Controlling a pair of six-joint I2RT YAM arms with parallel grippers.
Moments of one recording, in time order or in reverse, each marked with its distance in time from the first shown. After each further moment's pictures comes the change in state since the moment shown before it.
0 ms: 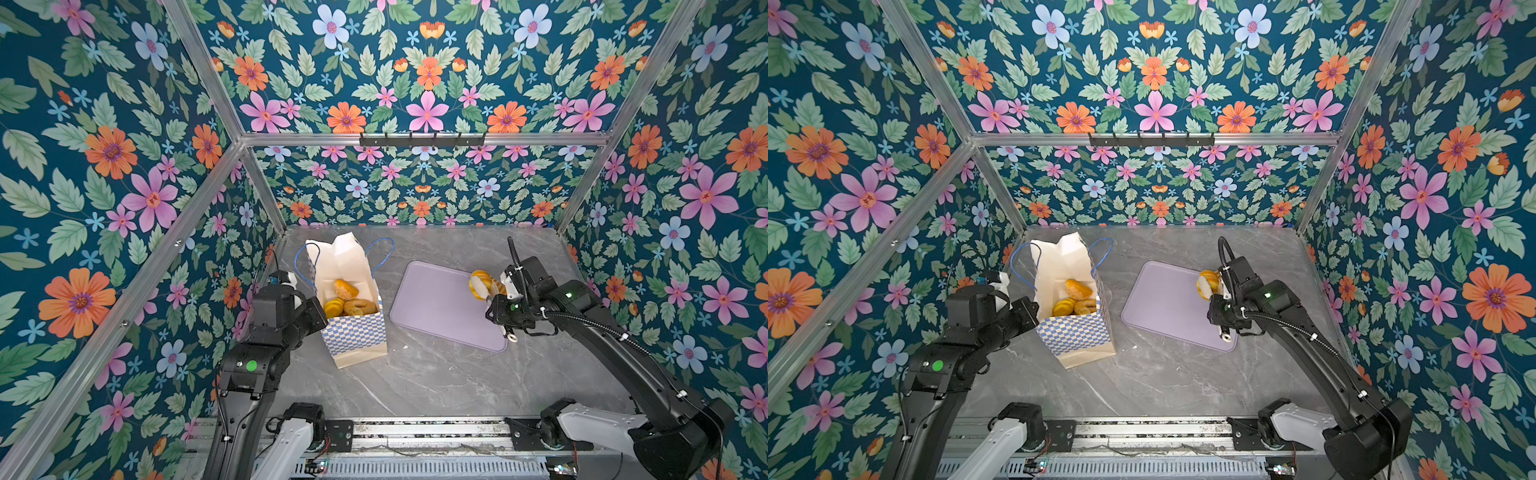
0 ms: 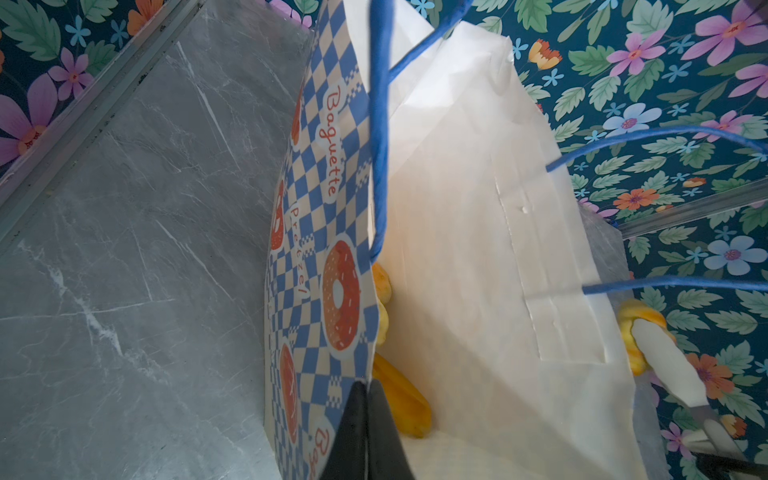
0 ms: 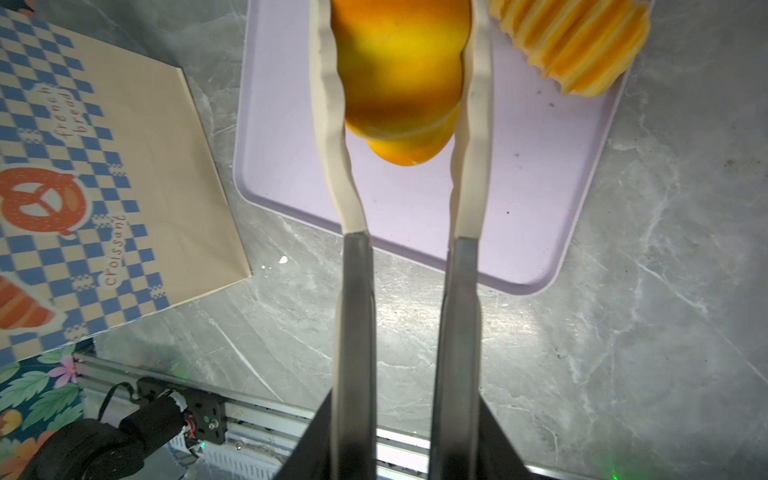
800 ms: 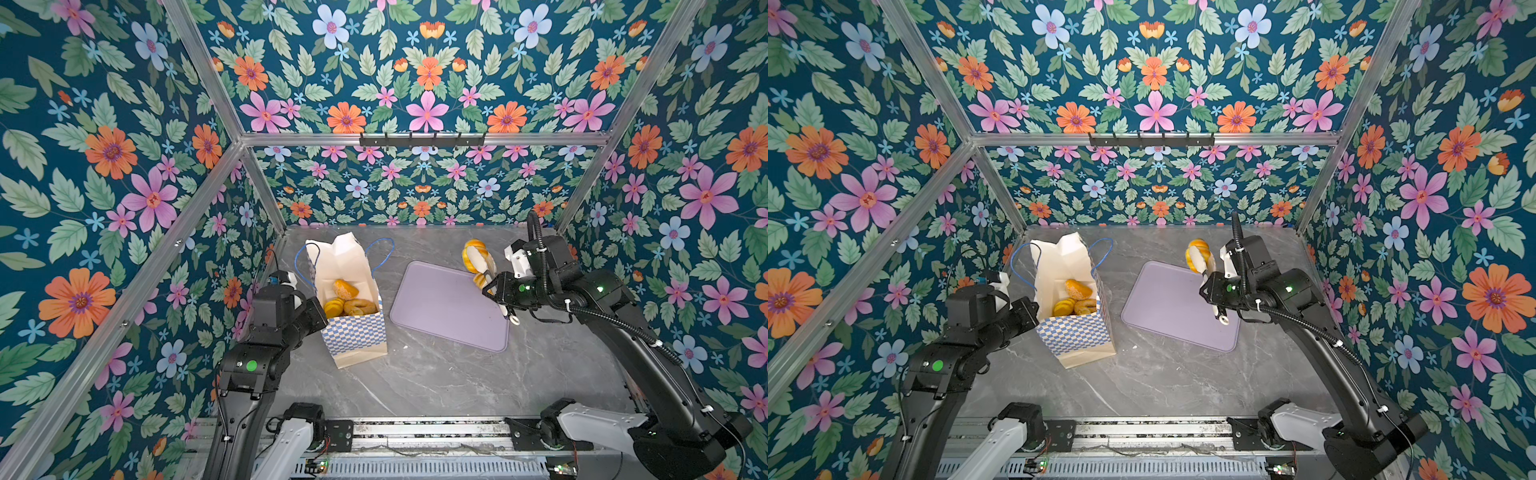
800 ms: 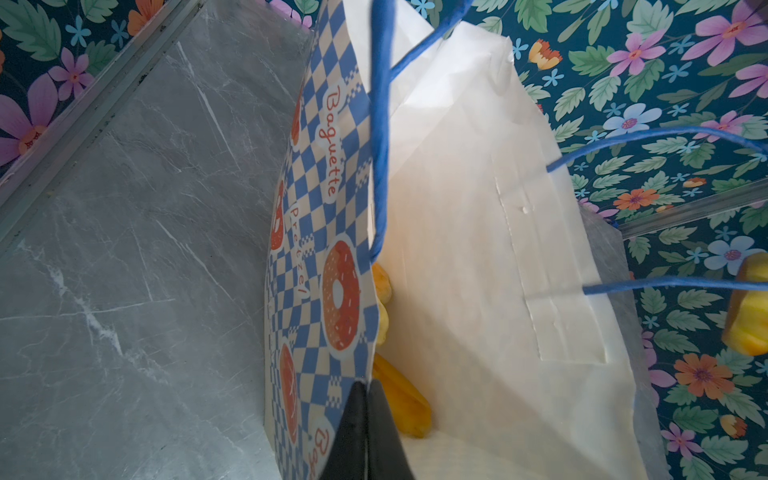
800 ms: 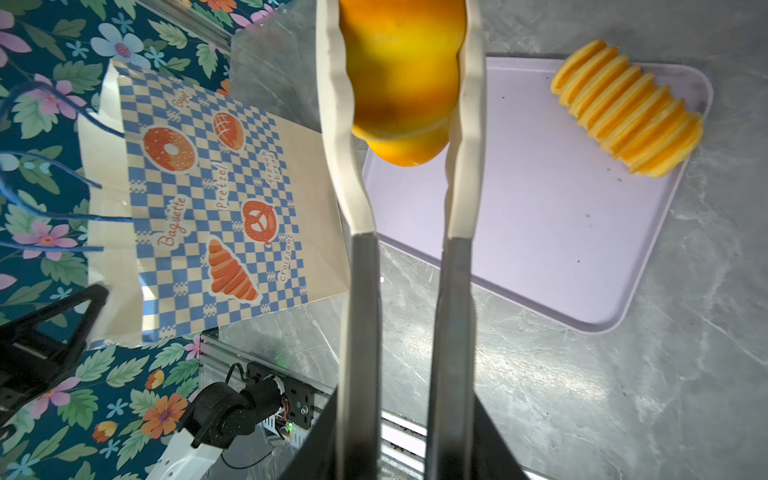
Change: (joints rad) left arm 0.000 0.000 0.000 0.000 0.000 0.000; right arm 0.027 0.014 0.268 -0.026 -0.084 0.038
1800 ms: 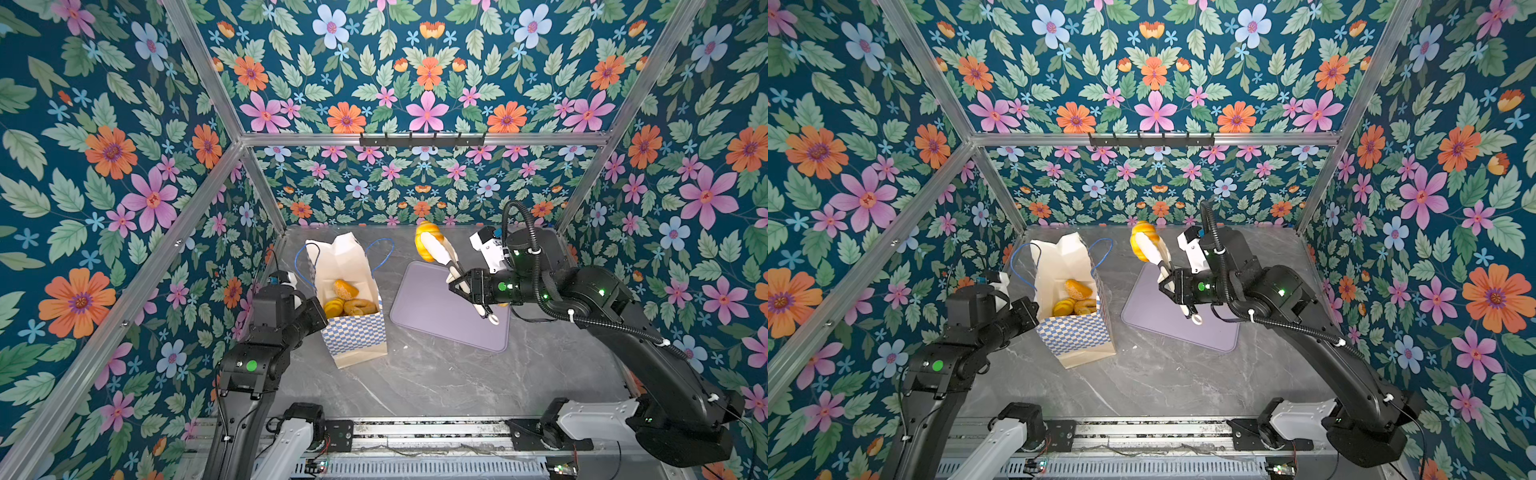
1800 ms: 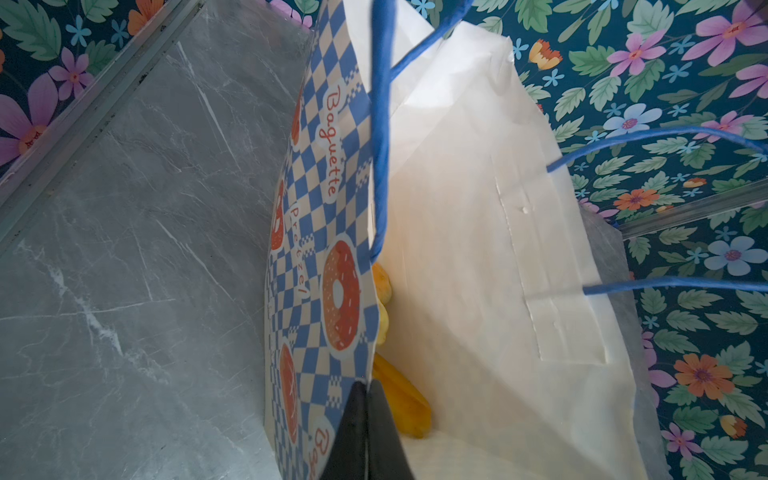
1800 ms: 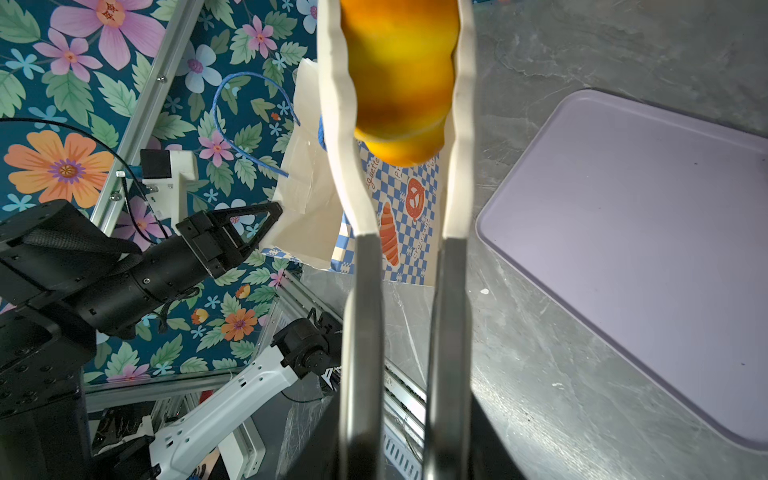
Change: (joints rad) left arm 0.000 0.000 0.000 0.000 0.000 0.000; right arm 0.280 0.085 0.209 0.093 -0.008 -0.013
